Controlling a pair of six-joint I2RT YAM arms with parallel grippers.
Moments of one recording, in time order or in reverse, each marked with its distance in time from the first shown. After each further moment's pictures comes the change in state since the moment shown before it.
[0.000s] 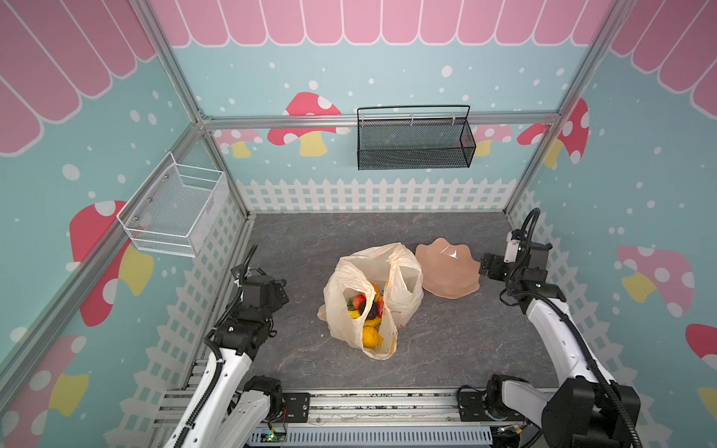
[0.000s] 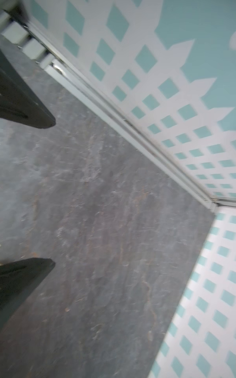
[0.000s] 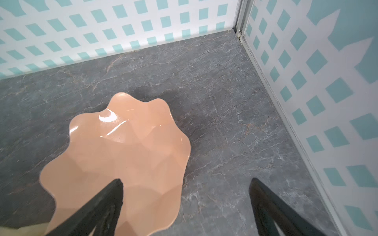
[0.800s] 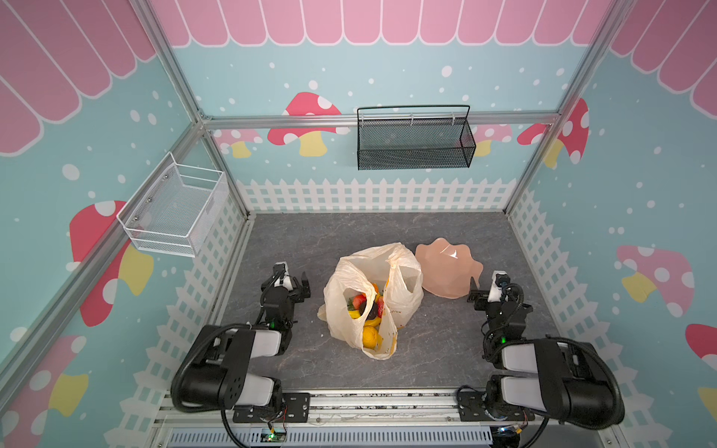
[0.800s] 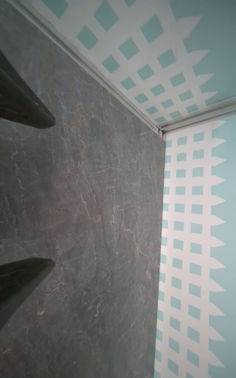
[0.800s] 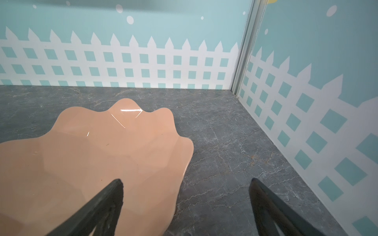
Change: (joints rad) left arm 0.009 0.825 -0.353 1.574 0.292 0.401; right arm 0.061 0.248 -0.680 1.426 0.053 -0.148
